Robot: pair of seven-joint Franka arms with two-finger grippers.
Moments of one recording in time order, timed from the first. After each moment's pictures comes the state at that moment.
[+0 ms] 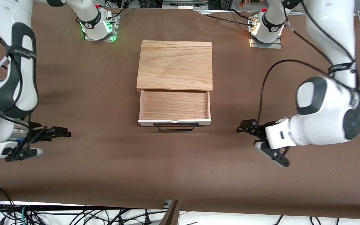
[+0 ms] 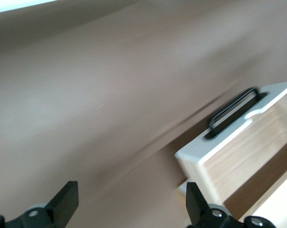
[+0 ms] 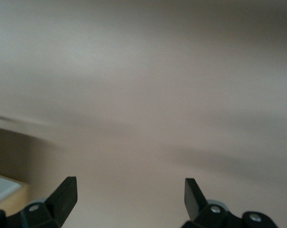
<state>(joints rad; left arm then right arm) -0.14 0.71 -0.02 -0.96 -0.35 1.62 0.31 0.23 0.61 -0.37 -1.23 0.30 1.74 -0.34</state>
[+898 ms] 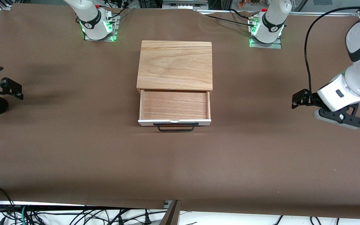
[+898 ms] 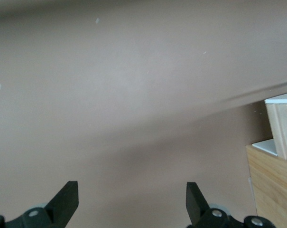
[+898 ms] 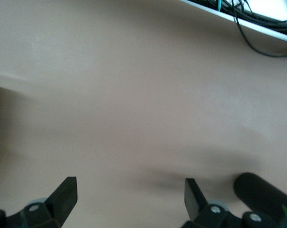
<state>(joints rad) -0.07 0.21 -0.01 -1.51 -0.05 1.70 0.13 0.04 0.13 -0.10 -1.54 -0.05 1.72 -0.30</state>
